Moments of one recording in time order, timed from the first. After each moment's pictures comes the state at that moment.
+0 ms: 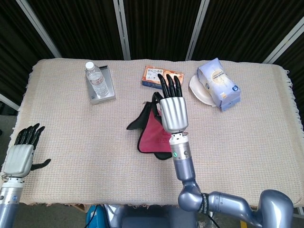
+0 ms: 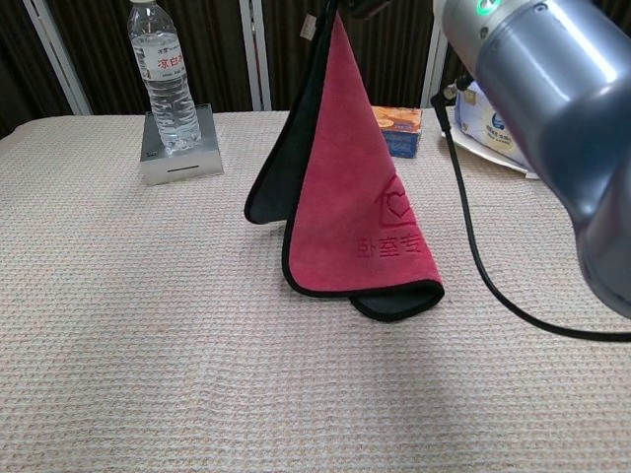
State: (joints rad) left arm -0.16 -1.24 -0.11 -1.64 1.42 1.39 0.17; right arm 0.78 -1.90 0.67 -1.61 -1.23 1.28 -0.81
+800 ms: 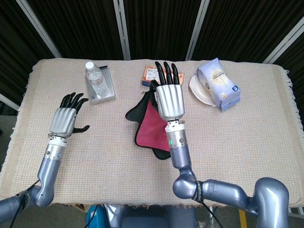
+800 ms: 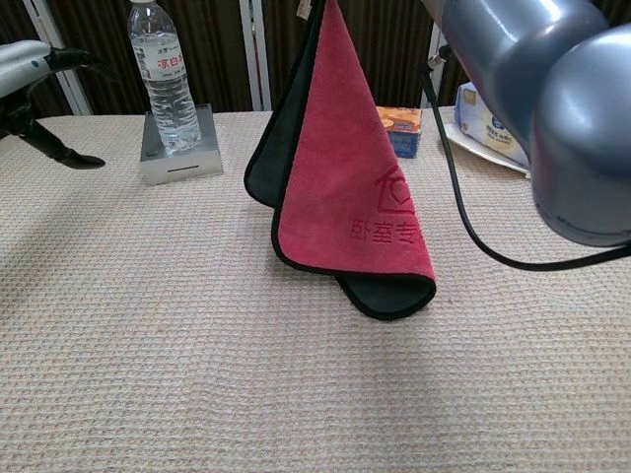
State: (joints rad) left arm -0.53 -1.49 -0.35 -1.50 1.20 1.14 0.29; right arm 0.94 -1.84 0.68 -1.51 -1.10 1.31 -0.81
